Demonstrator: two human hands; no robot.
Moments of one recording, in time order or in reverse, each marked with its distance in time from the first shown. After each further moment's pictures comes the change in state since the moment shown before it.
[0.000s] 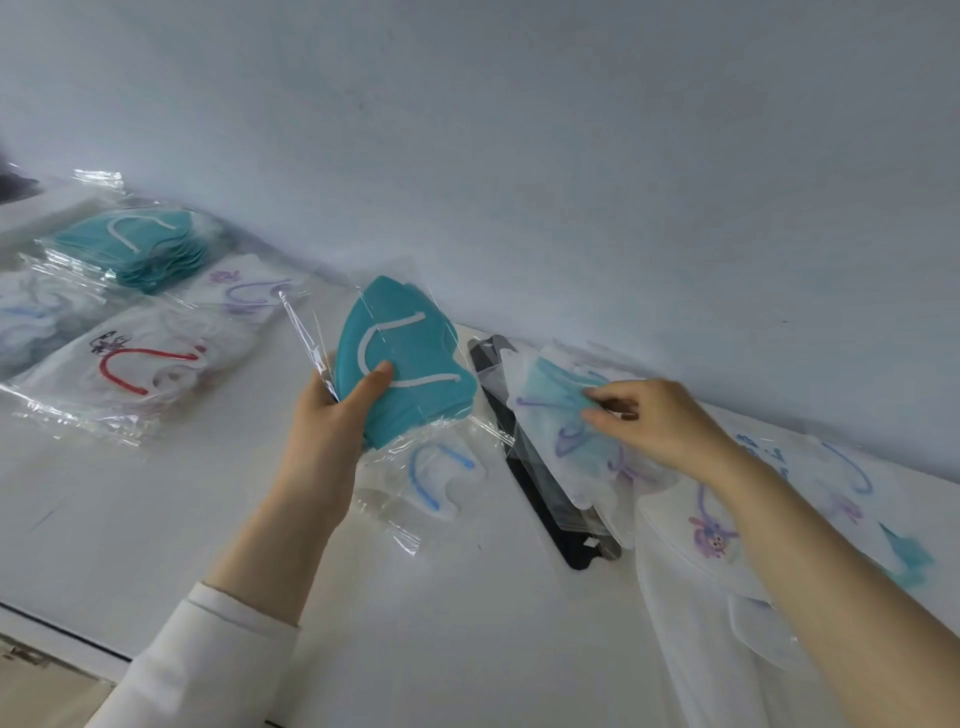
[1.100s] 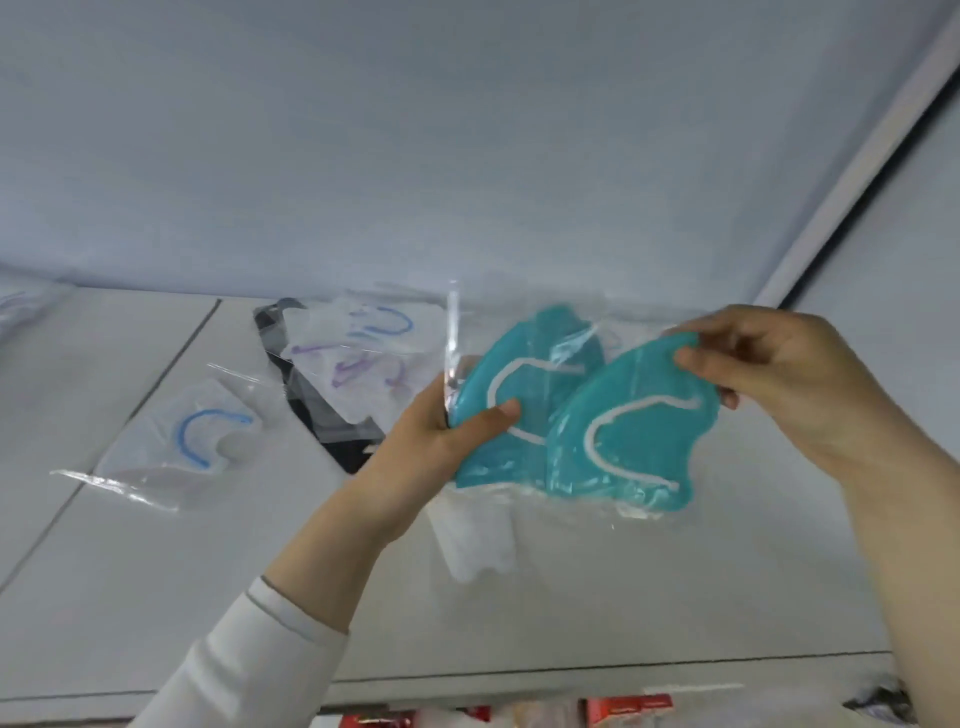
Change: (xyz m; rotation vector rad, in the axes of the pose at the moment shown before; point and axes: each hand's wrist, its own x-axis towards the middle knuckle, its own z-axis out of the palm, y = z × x) left_hand -0.146 -0.056 0.153 0.222 -0.880 -0.139; right_hand -0.219 0.089 -0.124 0.705 0.411 0.024
